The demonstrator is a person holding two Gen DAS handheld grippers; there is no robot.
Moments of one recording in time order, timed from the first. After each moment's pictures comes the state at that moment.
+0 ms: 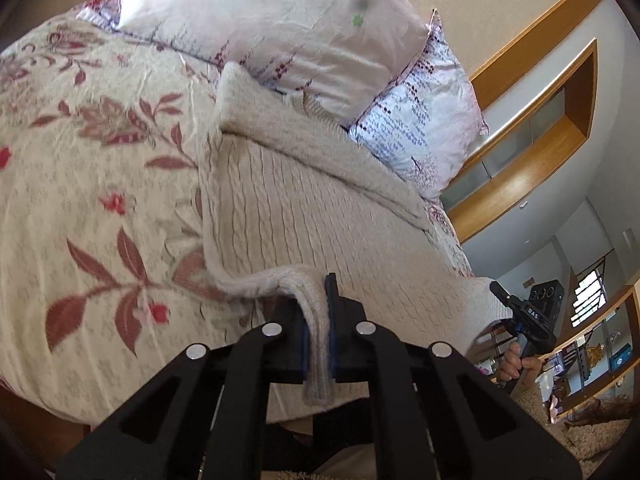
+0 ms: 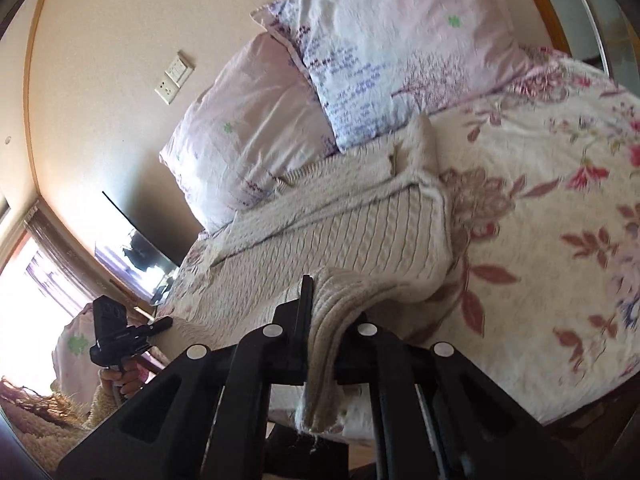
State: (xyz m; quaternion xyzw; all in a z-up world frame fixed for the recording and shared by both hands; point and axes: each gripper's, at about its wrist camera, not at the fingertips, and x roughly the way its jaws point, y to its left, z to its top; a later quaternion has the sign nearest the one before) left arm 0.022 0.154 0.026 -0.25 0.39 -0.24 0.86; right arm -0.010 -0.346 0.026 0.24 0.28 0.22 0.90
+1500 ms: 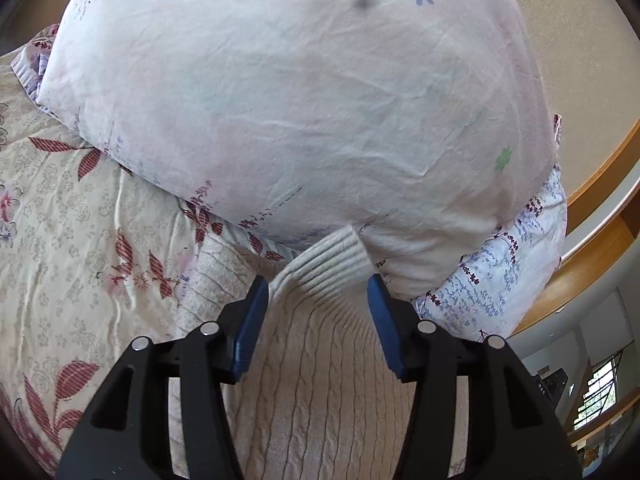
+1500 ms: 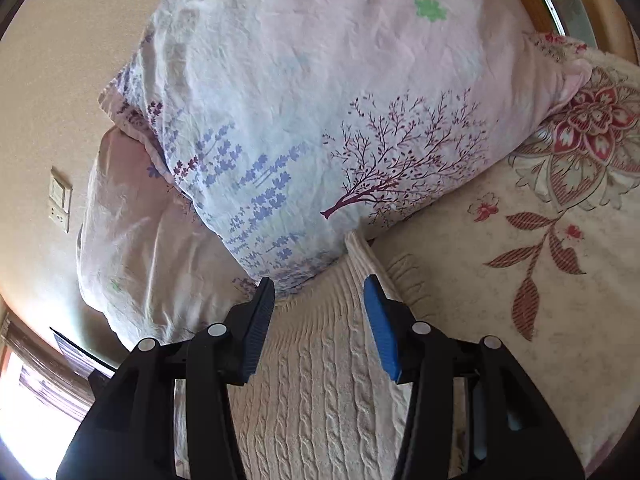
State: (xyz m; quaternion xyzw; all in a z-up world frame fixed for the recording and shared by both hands) left arm 0.289 0.159 0.030 -0.33 0.35 -0.13 0.87; right arm 0.222 -0.364 0.035 0.34 0.28 0.09 0.89
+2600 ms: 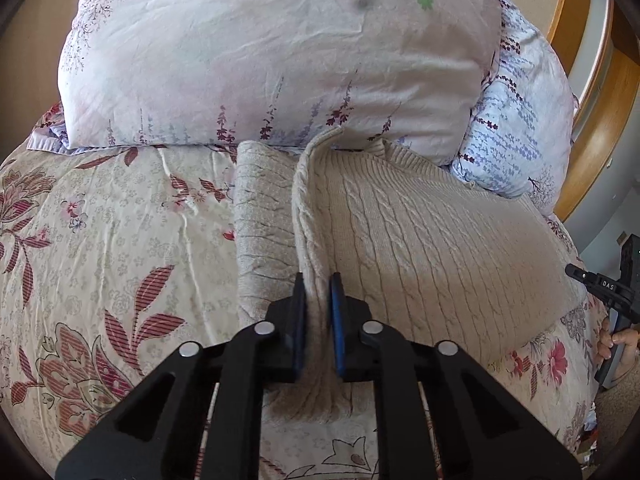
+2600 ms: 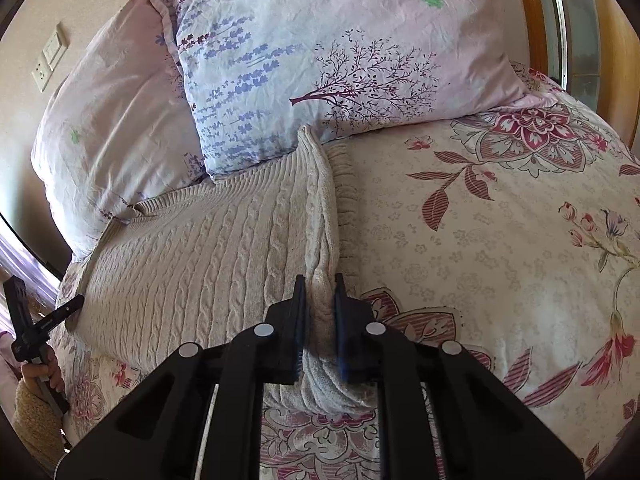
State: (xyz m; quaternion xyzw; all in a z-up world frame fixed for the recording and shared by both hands) left arm 0.215 0.128 0.011 -0.08 0.40 -0.13 0.90; right arm 0.163 -0.338 0.005 0.16 0.36 0.06 0.92
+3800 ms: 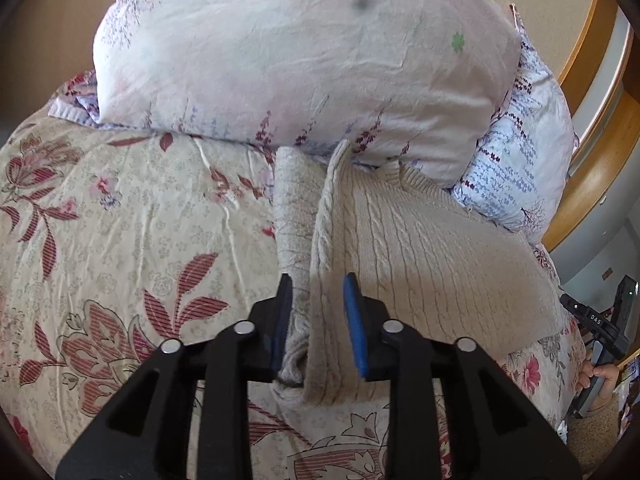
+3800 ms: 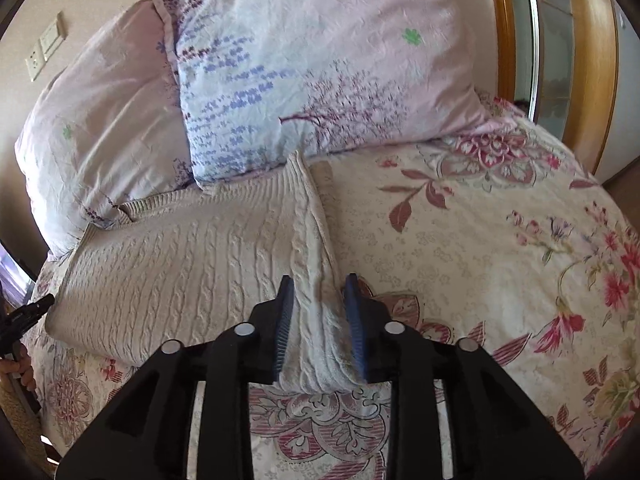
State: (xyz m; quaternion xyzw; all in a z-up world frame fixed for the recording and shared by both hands) left arm 0.196 0.166 0.031 -0.15 0.38 -0.12 0.90; right arm 0.131 -0.324 0.030 0.11 0.33 -0.01 0.94
